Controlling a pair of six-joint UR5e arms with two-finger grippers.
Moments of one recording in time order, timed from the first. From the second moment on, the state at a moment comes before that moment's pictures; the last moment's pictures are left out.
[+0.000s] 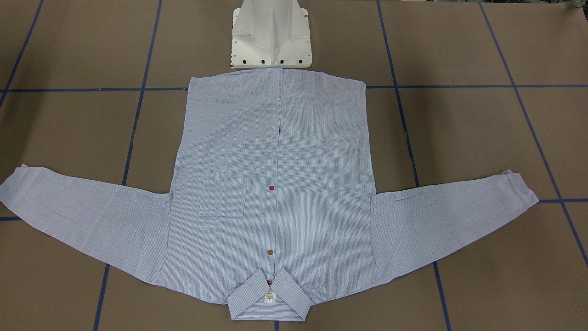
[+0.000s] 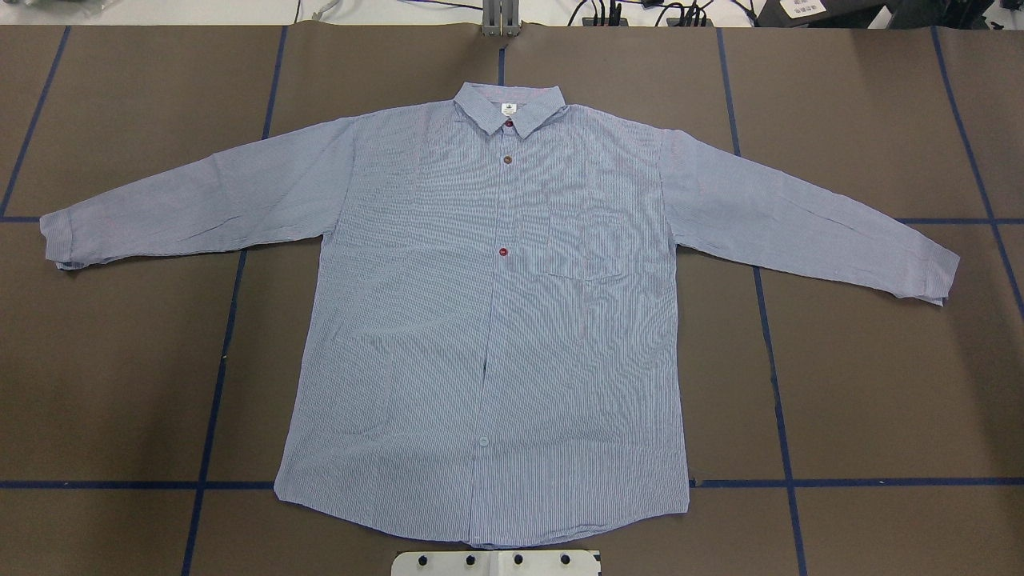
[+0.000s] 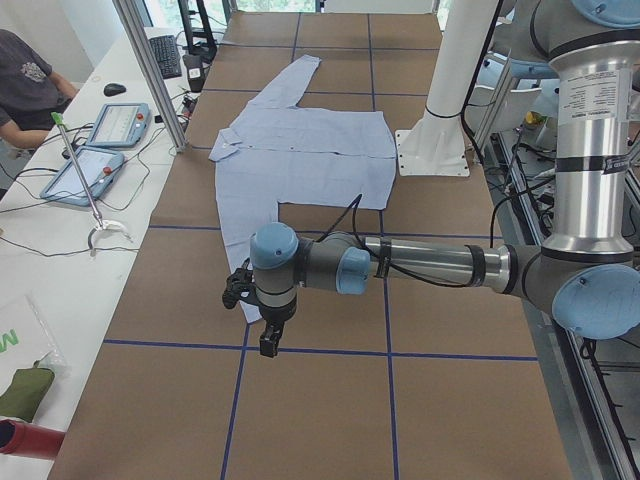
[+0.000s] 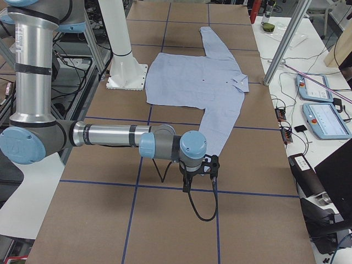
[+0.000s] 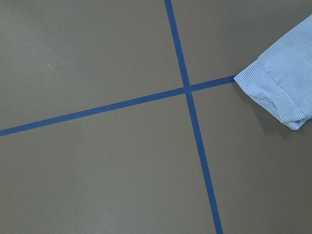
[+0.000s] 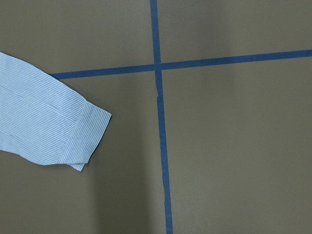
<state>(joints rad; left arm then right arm) -1.53 -1.50 -1.69 -1.63 -2.24 0.11 1.60 -1.67 1.69 -1.63 2.41 0.03</state>
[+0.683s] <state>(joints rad) -1.53 -1.51 -1.71 -1.64 -2.24 0.11 1.60 -1.67 1.69 -1.62 2.41 0.03</state>
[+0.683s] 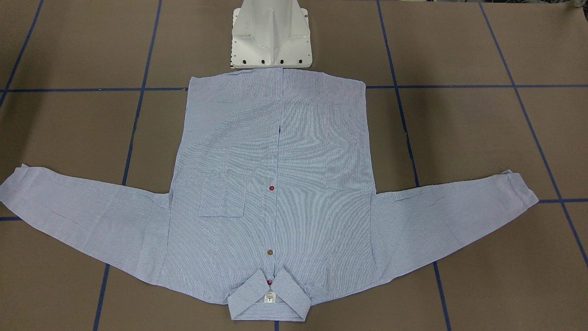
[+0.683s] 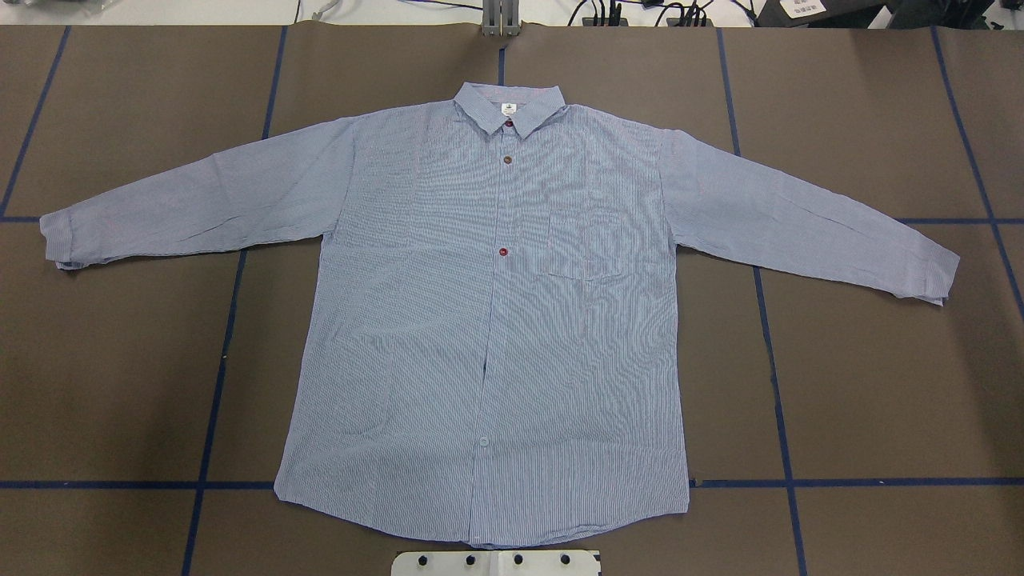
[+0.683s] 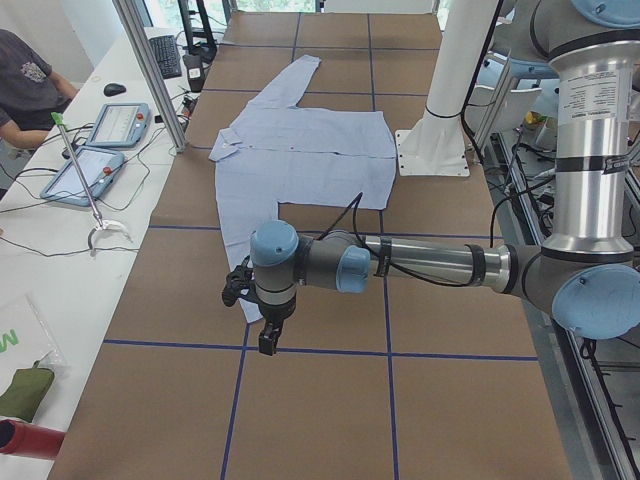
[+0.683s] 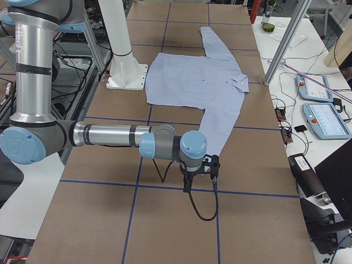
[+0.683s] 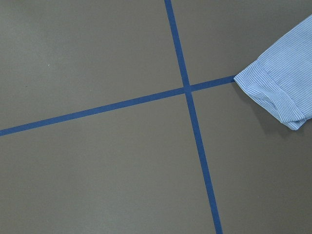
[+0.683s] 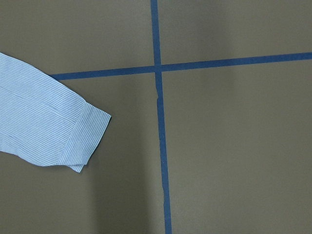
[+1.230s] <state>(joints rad) -1.53 -1.58 -1.73 -1.66 -2.24 0.11 1.56 -1.64 1.64 -1.55 2.42 0.03</state>
